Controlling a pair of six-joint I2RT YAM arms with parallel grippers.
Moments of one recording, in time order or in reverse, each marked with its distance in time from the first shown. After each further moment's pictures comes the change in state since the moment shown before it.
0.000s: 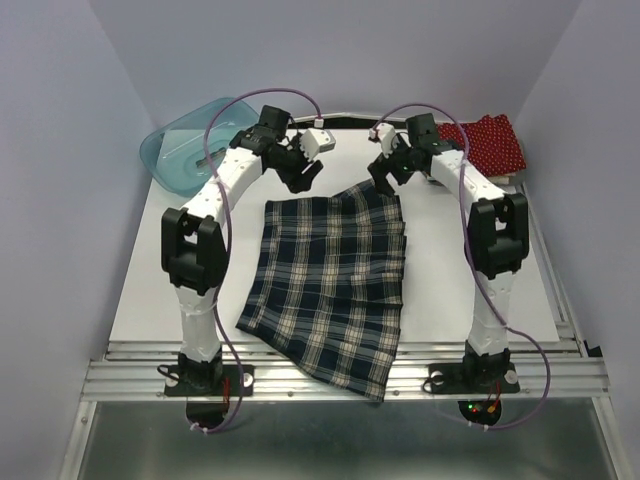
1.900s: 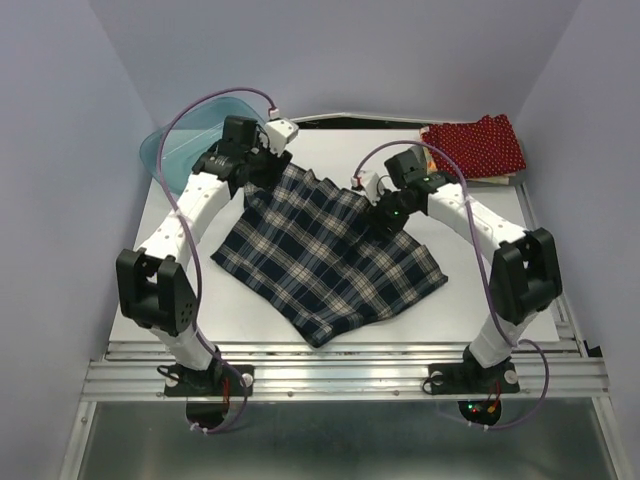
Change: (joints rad) left arm 0.055 -0.325 -0.332 0.186 -0.271 -0.281; right arm 0.220 -0.393 -0.427 -0.187 0.077 0.084
